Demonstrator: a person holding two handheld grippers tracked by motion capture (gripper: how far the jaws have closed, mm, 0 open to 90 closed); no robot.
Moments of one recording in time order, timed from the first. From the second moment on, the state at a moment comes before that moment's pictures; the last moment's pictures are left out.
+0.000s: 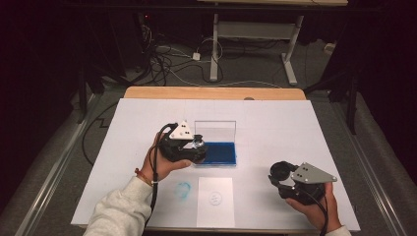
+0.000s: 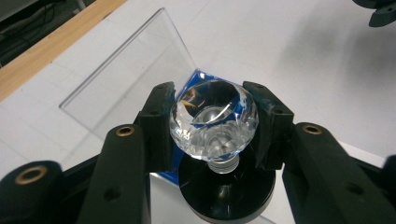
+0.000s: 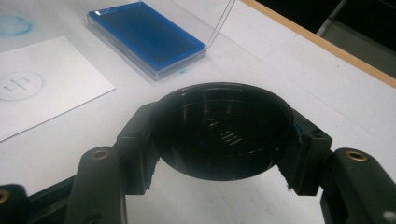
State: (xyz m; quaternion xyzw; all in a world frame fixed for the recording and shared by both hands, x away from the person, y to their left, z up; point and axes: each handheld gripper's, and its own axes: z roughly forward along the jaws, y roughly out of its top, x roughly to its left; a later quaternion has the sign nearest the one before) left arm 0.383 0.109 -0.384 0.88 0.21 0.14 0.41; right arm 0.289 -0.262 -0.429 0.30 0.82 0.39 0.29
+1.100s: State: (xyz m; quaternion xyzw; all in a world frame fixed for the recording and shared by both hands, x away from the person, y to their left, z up) left arm 0.430 0.068 -0.426 0.89 0.19 0.12 0.39; right arm 0.292 -0.252 -0.440 0.28 0.84 0.38 0.27
